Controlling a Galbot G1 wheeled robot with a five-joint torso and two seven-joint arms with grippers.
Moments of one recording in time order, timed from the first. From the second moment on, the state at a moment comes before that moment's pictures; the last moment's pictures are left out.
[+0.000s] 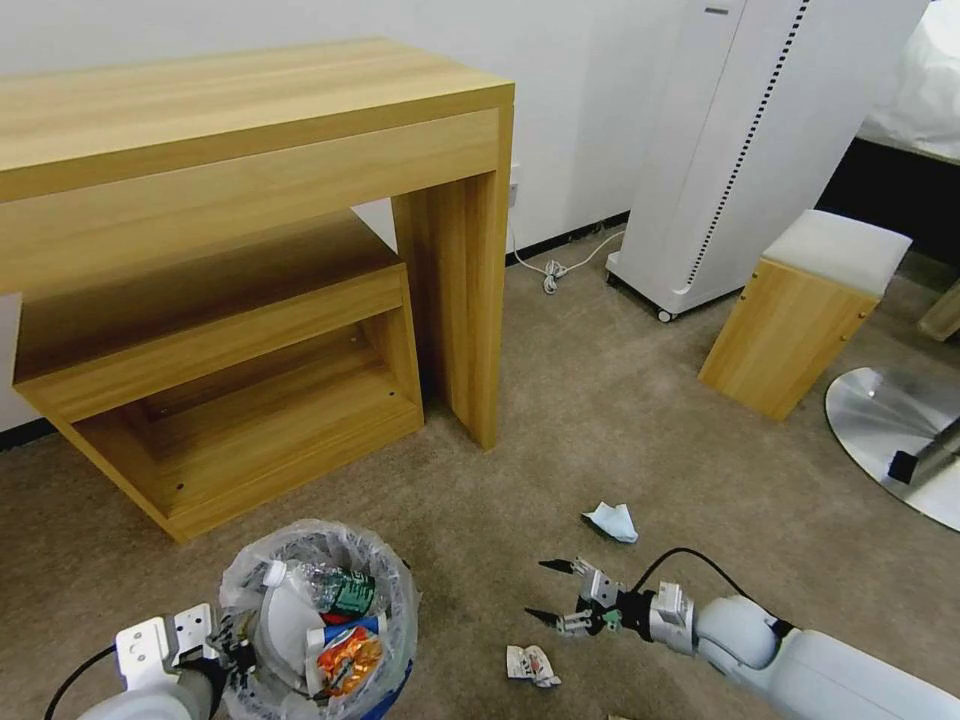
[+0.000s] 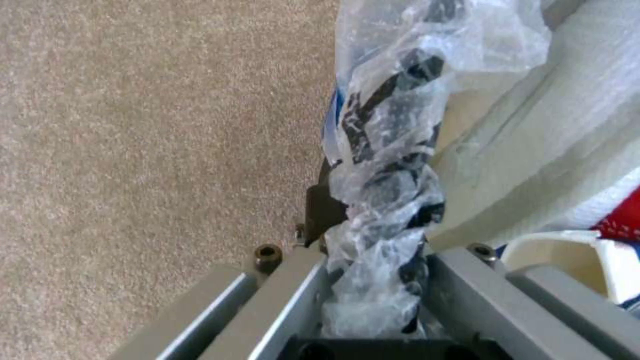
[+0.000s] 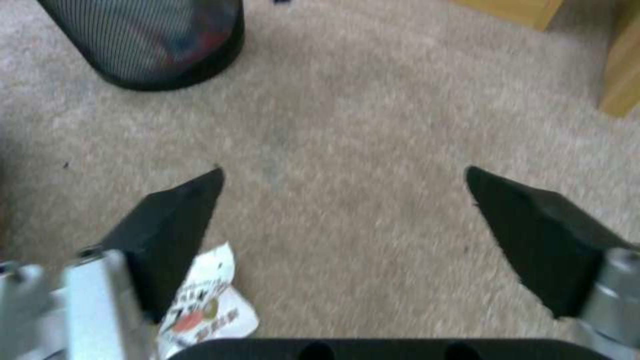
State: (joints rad) left arm 1.80 -1.13 -0.69 -2.26 -1.12 0.74 -0.77; right arm -0.90 0.71 -0.46 1.39 0.44 0.35 -0.42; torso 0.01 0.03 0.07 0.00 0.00
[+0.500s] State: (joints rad) left arm 1.78 -1.14 -0.67 -2.24 -1.10 0.73 -0.77; right arm -0.92 0.74 -0.53 1.36 0.46 0.25 -0.35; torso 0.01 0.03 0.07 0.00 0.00
